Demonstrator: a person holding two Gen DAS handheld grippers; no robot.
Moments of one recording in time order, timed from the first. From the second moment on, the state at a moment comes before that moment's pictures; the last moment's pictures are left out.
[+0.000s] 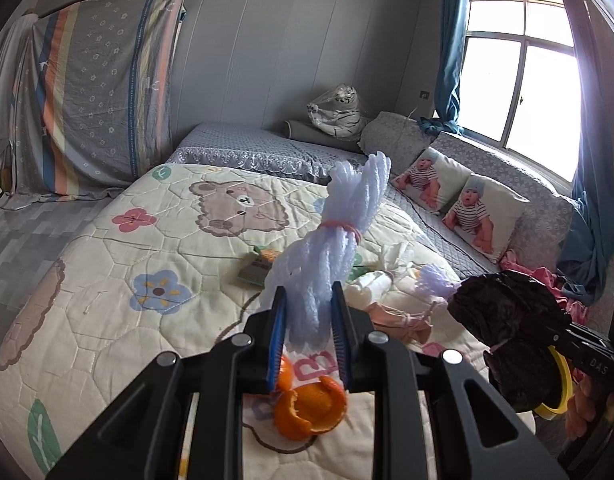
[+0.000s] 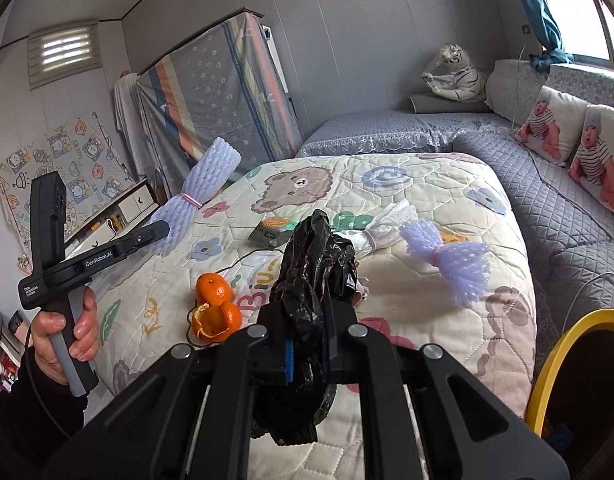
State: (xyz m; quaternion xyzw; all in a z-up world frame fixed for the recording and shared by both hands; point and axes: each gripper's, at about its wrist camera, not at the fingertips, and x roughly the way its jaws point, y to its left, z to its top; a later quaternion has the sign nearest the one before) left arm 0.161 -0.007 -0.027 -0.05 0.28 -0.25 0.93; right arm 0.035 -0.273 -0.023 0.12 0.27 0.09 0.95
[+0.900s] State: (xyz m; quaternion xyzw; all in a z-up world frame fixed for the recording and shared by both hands) left arm 0.091 -0.207 -0.008 0.03 0.26 -0.42 0.87; right arm -0.069 -0.436 -0.020 0.16 0.21 -0.16 0.95
